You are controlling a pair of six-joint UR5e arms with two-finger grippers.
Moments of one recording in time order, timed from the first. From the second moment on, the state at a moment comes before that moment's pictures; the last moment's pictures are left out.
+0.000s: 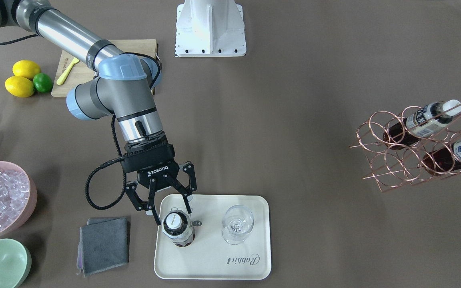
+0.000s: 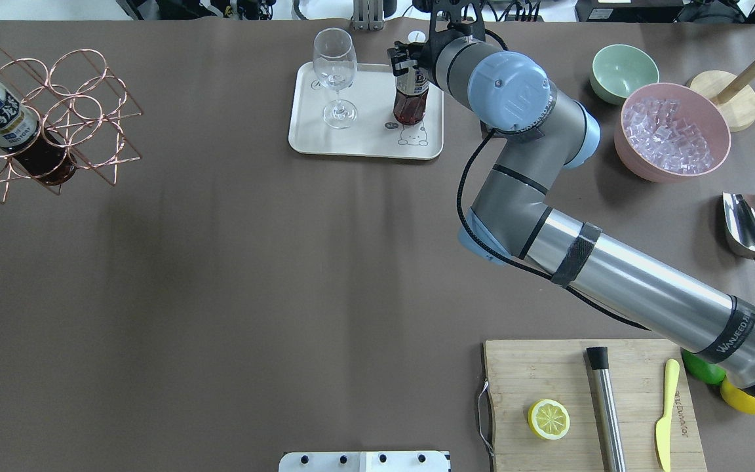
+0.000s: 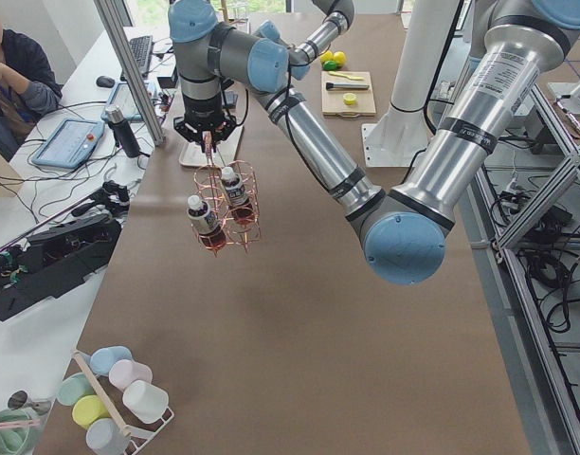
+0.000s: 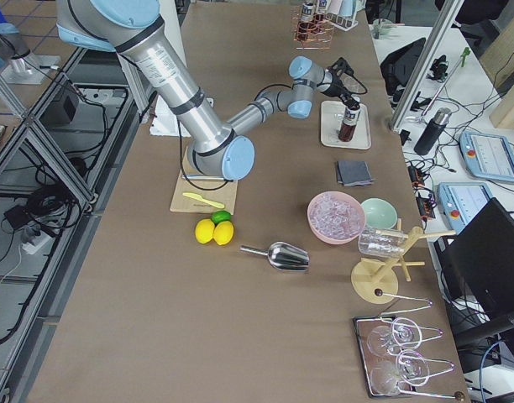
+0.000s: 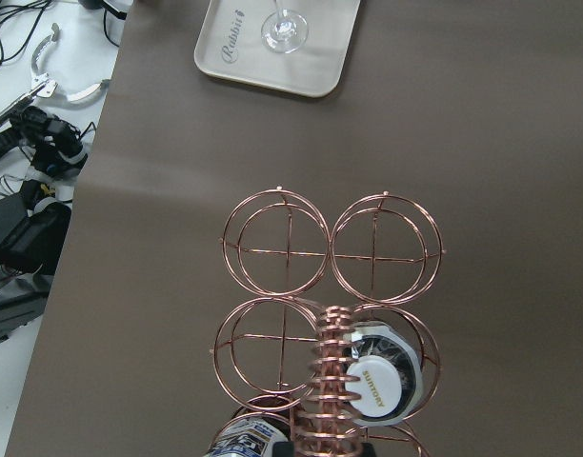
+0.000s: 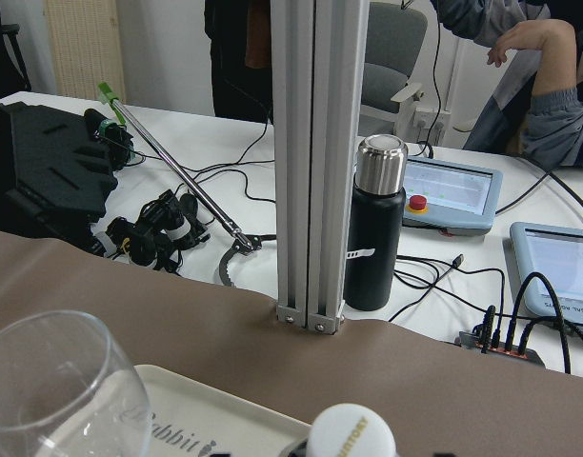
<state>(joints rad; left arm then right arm) -1.53 -2.06 -1.92 -1.03 -2.47 1.10 0.72 -0.80 1.31 -0.75 1.36 0.79</state>
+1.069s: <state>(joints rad) -1.57 -2.10 -1.47 -1.31 -2.46 1.34 0.73 -0.93 1.77 -1.22 1.41 0.86</state>
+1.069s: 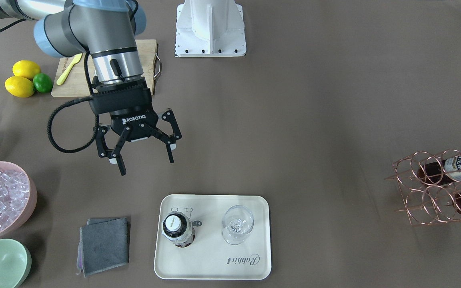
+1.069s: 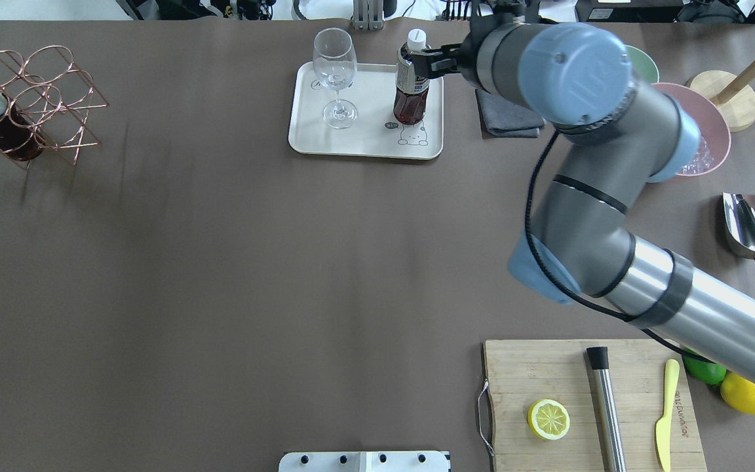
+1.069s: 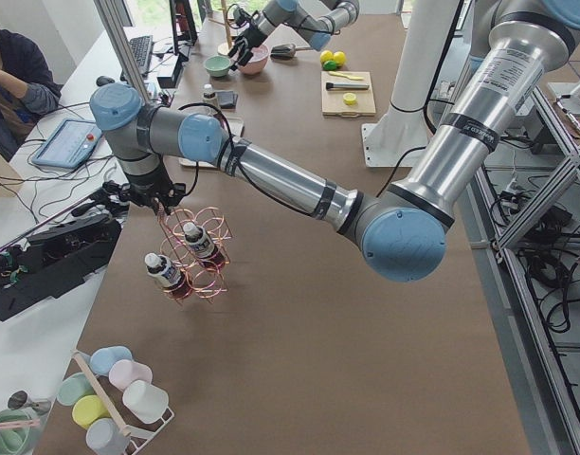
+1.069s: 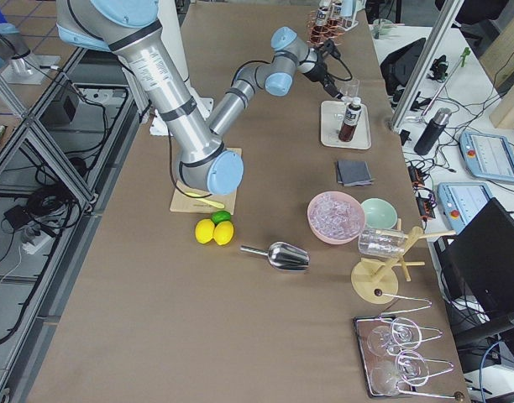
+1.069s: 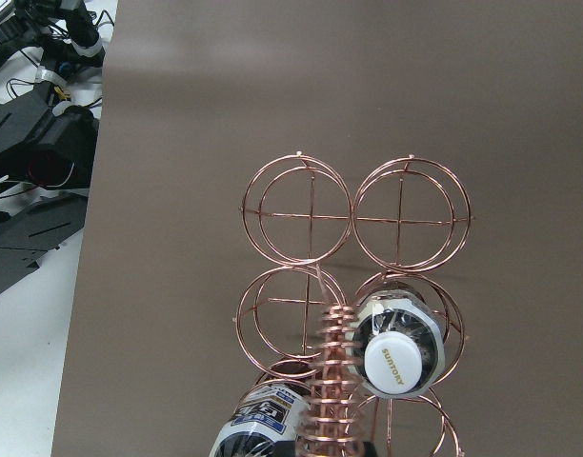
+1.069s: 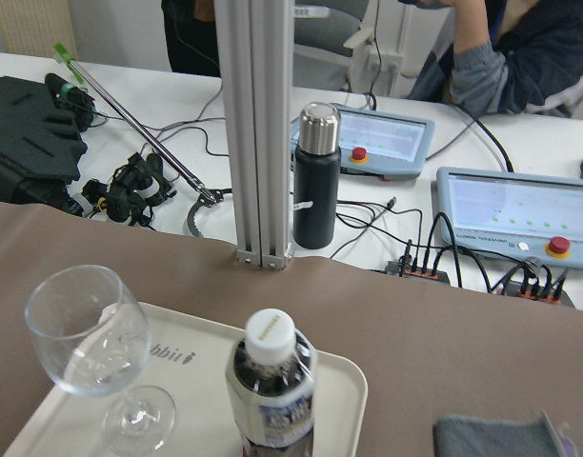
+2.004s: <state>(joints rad) -1.54 -2.11 -1.35 -1.45 -2.43 1.34 1.19 -1.44 1.99 -1.63 2.08 0.60</state>
